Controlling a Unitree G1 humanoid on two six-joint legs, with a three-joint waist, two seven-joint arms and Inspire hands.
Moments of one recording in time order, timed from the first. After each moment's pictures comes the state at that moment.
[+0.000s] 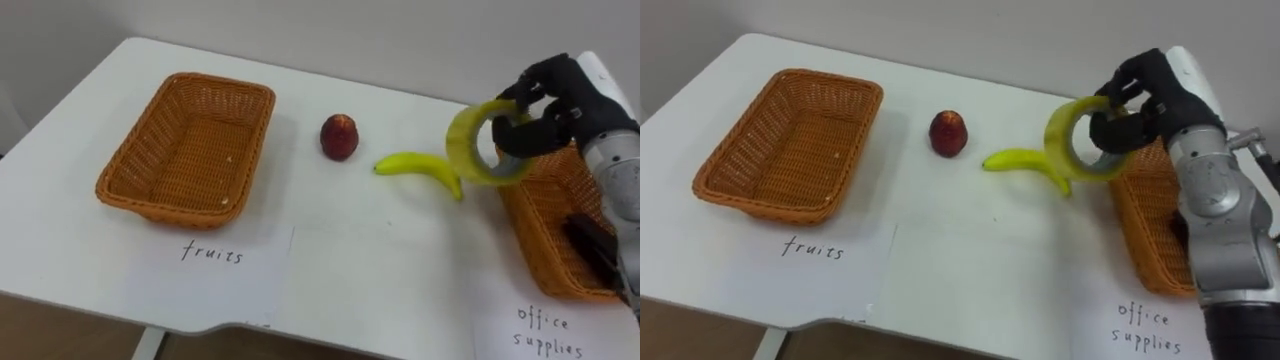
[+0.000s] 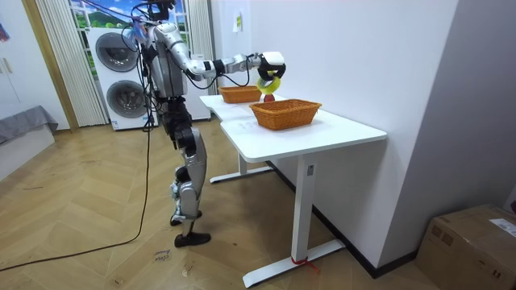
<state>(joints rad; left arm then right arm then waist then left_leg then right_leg) 0.27 0.22 0.19 1.03 0.19 0.10 0.06 -0.29 -0.53 -0.14 0.22 -0.28 0.11 0.09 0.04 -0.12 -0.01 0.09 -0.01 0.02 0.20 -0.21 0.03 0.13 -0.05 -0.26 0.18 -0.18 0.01</state>
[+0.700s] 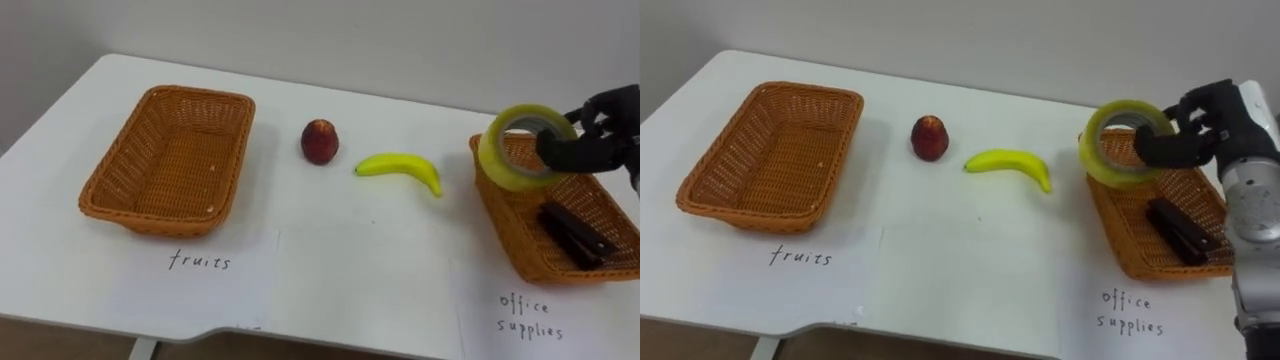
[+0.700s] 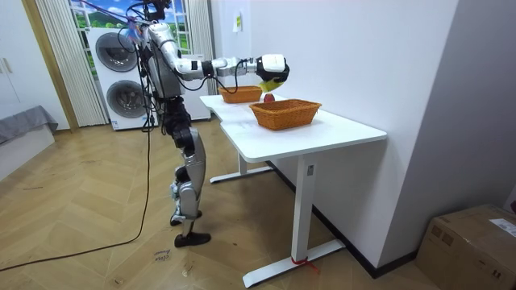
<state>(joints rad) 0.30 0.23 0.19 1.02 0.17 0.10 0.08 -0.18 -0.59 -0.18 0.32 -0.15 0.11 0.01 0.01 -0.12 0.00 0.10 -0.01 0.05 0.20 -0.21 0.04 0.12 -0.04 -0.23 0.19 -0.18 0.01</state>
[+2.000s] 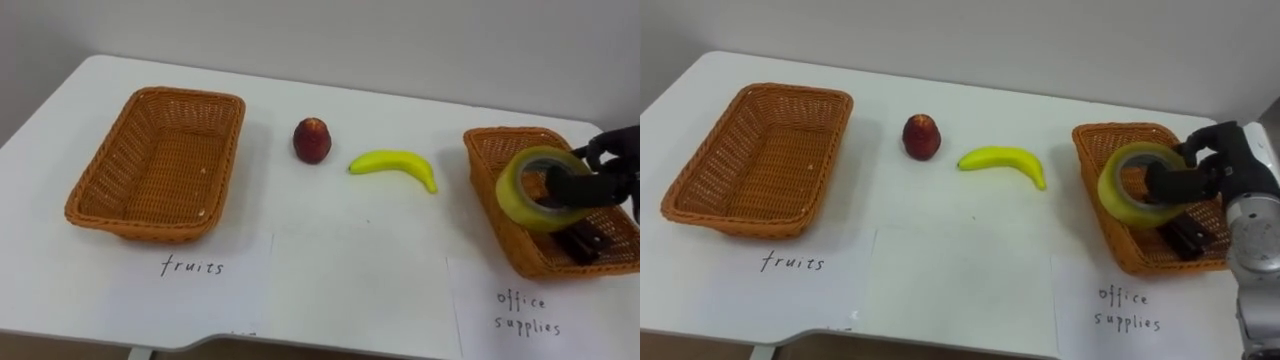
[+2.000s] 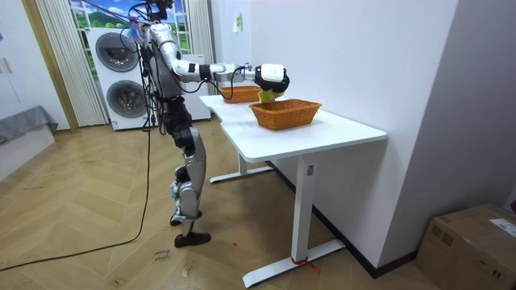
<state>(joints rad) 0.30 0.25 0.19 1.02 0.16 0.10 0.08 -0.13 -0.59 -0.18 0.39 -0.19 0.11 0.00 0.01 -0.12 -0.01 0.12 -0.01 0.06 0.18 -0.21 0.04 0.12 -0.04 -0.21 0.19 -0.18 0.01</state>
